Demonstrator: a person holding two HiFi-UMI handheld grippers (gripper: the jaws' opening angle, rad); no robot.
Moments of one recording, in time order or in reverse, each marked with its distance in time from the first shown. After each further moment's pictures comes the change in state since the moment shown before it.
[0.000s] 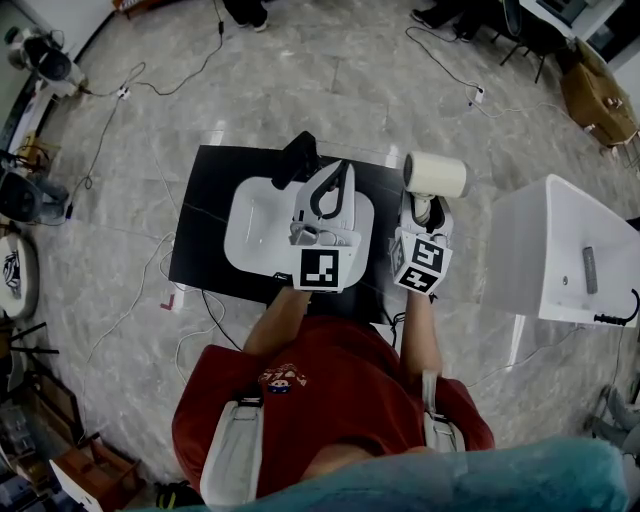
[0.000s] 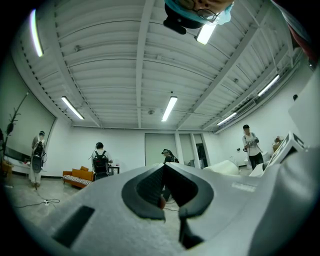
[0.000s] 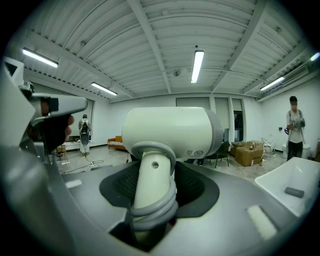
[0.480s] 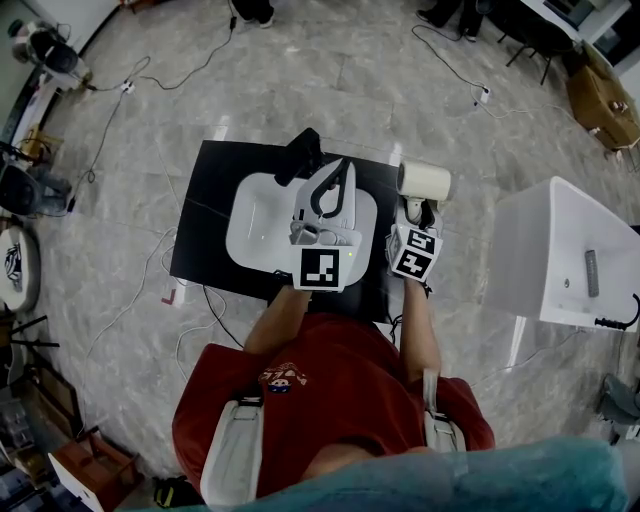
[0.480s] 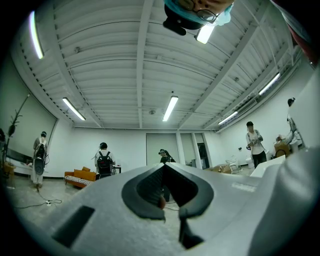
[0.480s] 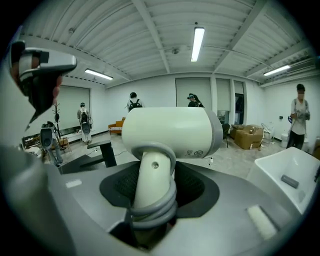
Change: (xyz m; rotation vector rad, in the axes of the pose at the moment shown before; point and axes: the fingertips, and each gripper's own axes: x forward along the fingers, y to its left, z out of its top) left arm -0.003 0.005 -0.001 0.031 0.003 0.010; right arm 0.028 0.000 -0.087 0.038 0.224 0.010
